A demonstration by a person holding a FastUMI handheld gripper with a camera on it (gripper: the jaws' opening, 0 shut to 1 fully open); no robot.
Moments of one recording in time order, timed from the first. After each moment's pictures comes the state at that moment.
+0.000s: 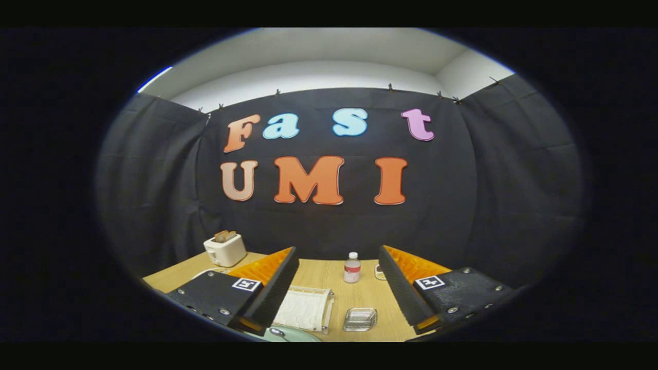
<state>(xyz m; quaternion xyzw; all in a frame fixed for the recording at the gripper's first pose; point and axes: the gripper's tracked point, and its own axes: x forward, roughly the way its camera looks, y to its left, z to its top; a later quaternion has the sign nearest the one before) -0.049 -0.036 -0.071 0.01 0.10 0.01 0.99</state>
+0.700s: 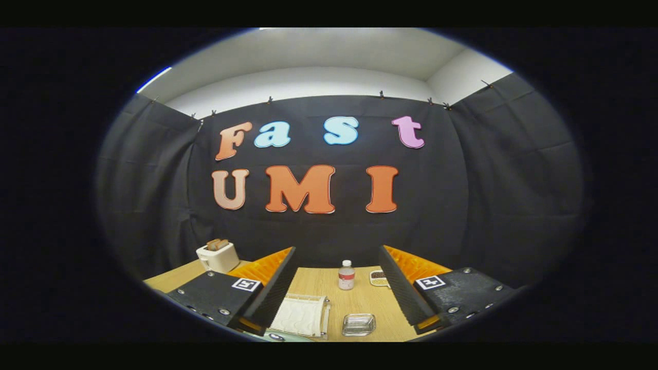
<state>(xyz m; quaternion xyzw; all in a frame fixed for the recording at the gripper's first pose) -0.043 -0.041 -0.058 0.01 0.07 -0.01 1.00</state>
